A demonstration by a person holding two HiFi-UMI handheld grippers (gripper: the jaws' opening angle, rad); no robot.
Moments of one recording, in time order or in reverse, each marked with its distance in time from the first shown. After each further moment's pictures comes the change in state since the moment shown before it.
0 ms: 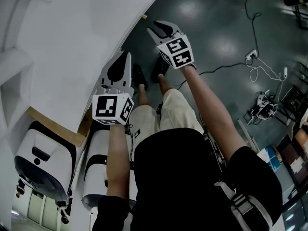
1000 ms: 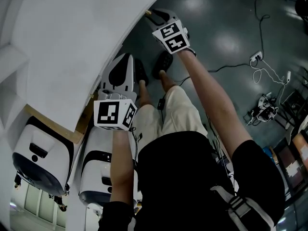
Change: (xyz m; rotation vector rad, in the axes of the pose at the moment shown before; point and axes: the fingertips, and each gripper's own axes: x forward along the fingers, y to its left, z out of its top) left arm 0.013 0.016 -0.030 -0.050 0.033 0.062; right arm 0.086 -0.024 -0.031 -0.109 0.085 0.032
